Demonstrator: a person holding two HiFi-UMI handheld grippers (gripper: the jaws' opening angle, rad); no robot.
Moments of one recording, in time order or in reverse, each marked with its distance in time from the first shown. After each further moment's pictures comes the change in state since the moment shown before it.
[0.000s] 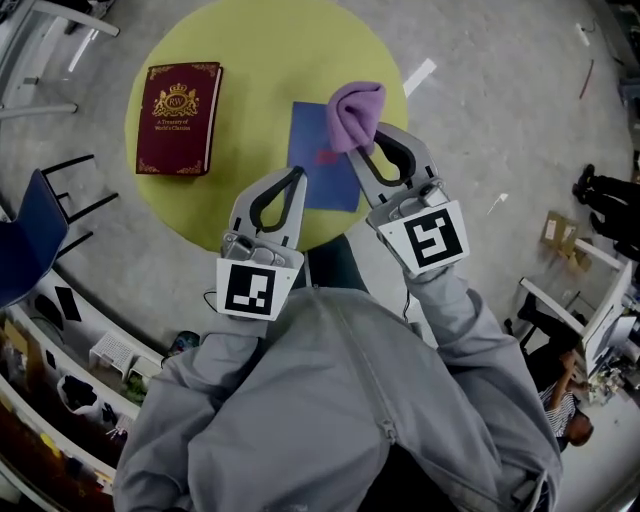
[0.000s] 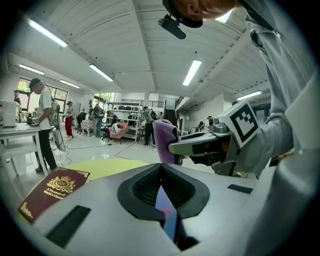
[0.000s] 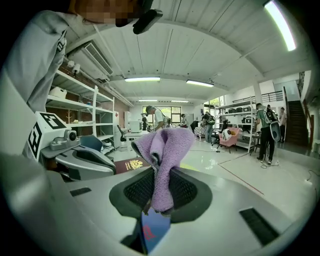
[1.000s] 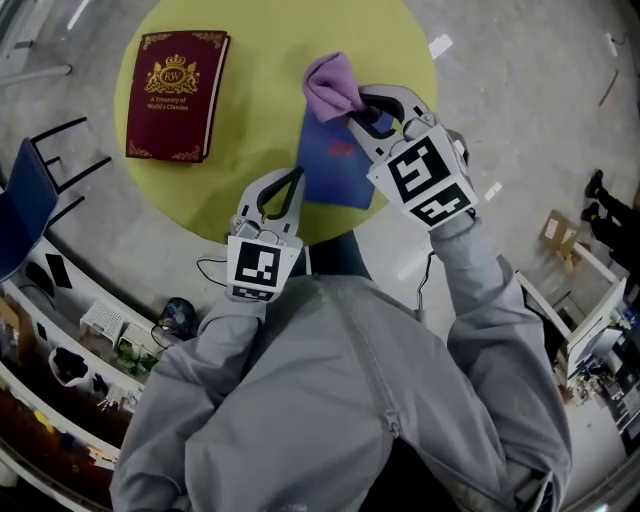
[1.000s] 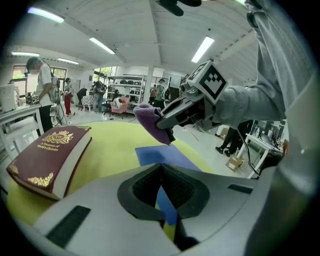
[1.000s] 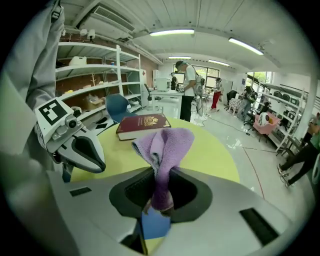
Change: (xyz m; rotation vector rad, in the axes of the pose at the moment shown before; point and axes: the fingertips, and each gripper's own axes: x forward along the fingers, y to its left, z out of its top) left arm 0.017 0.027 -0.130 -0.054 0.292 -0.005; right arm 0.088 -0.004 -0.093 -0.233 0.508 0.310
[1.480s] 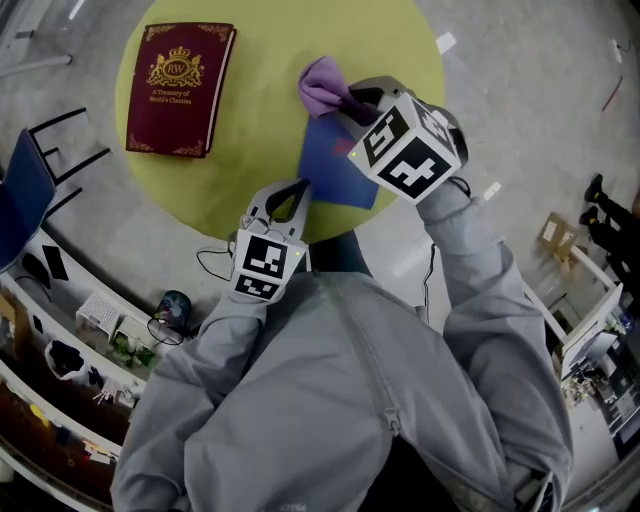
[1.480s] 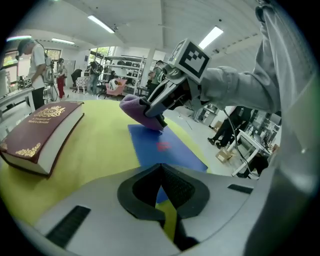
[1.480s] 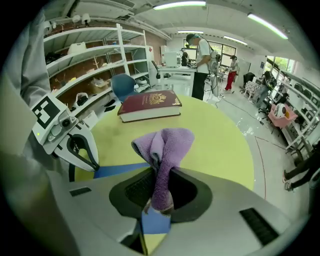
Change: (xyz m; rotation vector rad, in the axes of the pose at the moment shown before) left arm 0.002 -0.017 -0.045 -0.063 0.190 -0.082; right arm 0.035 0.008 -0.022 -0.055 0.261 0.120
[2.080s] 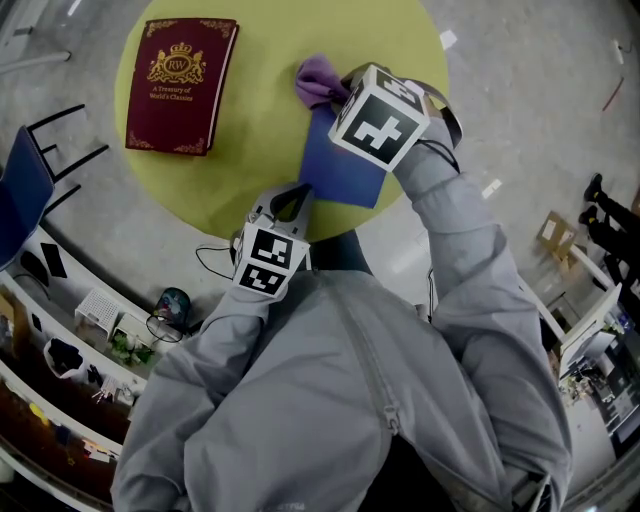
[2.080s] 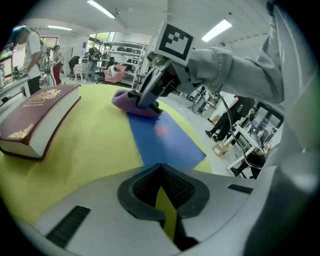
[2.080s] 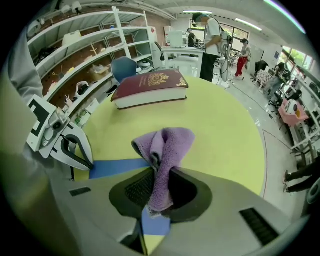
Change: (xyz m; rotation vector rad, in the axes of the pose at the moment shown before) left arm 0.007 -0.002 -0.030 -0.037 0.138 -0.035; right arm 0.035 -0.003 -0.003 -0.051 0.207 0.075
